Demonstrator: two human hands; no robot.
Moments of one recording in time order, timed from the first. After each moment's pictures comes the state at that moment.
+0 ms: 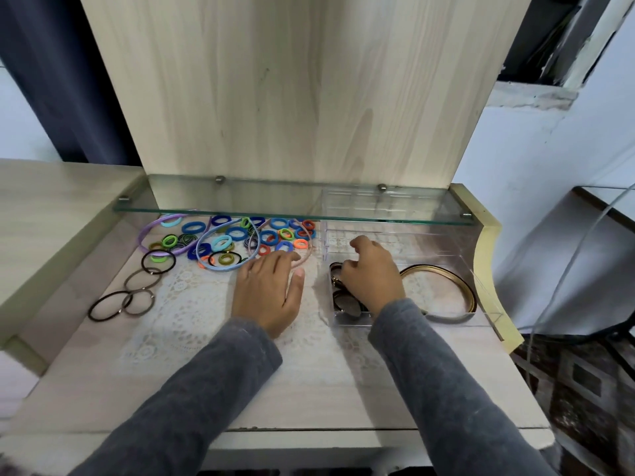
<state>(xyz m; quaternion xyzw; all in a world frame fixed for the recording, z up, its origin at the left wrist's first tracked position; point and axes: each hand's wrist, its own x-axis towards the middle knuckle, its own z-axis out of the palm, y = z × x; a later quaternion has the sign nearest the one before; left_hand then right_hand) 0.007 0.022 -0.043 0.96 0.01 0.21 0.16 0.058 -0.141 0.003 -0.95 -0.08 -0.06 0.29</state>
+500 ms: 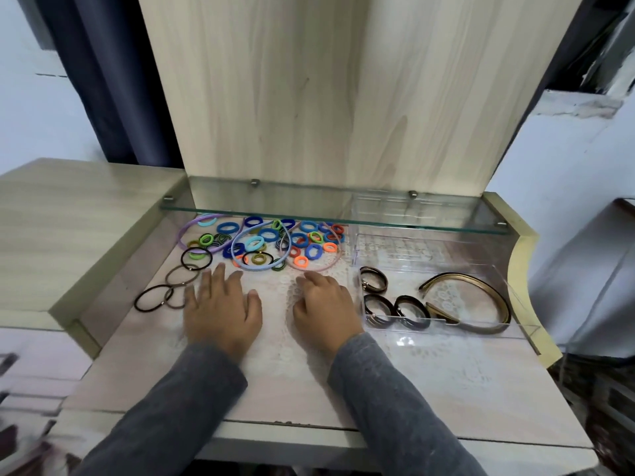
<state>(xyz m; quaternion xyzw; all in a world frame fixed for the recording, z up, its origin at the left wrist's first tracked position) -0.046 0.102 -0.048 0.96 0.24 0.08 0.07 0.005 -0.050 -0.035 -0.95 -0.28 -0.03 0.15</state>
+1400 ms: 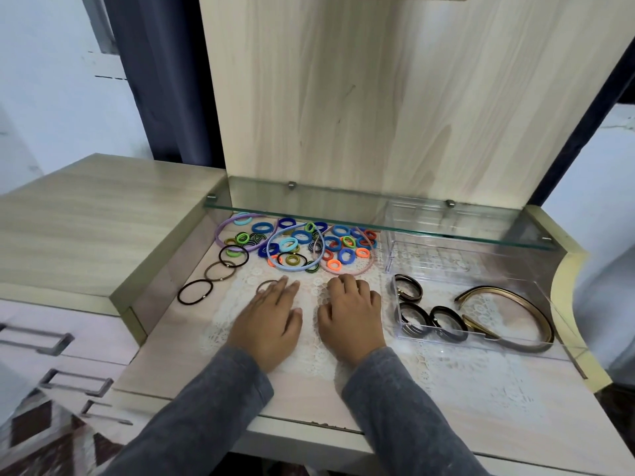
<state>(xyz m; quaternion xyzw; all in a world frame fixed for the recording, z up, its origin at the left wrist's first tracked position) -0.064 0.105 -0.051 0.98 0.07 0.07 0.17 0.002 -0.033 -0.054 -0.96 -0.22 -0.10 0.13</state>
